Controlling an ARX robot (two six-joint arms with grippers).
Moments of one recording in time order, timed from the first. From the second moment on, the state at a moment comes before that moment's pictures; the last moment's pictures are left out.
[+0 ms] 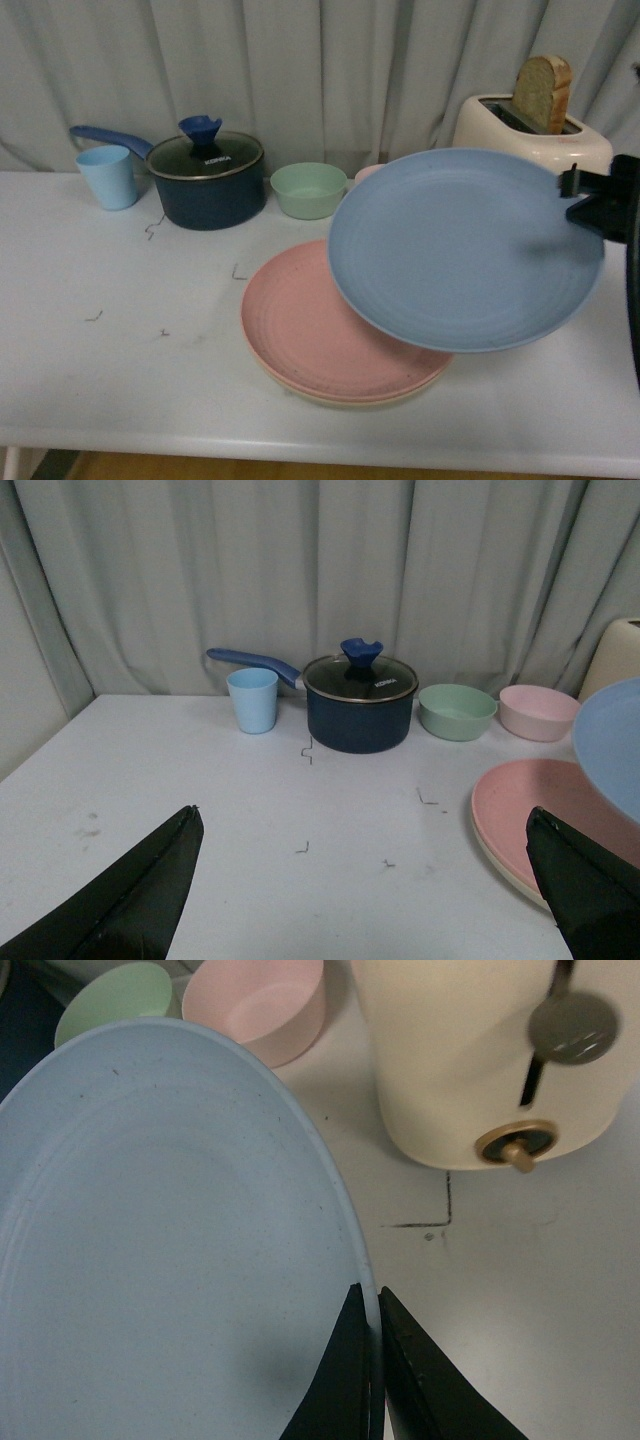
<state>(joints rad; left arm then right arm) 0.00 0.01 0.01 0.00 0.00 0.00 0.05 1.80 0.91 0.28 -0.18 0.19</state>
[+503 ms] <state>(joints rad) 0.00 0.01 0.01 0.00 0.00 0.00 0.22 2.01 1.05 0.26 -0.13 0.31</state>
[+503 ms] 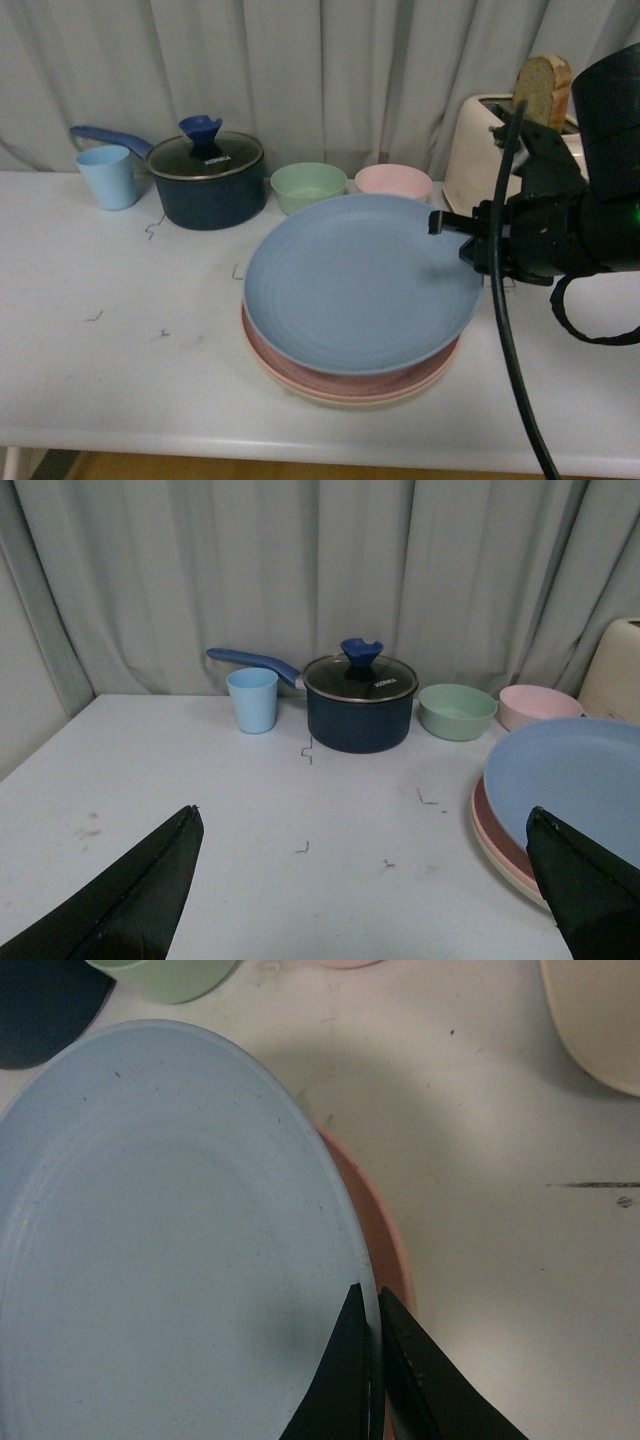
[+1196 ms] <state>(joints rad) 0.00 0.01 0.01 0.00 0.00 0.00 0.24 2.08 1.08 0.25 -0.11 0.35</state>
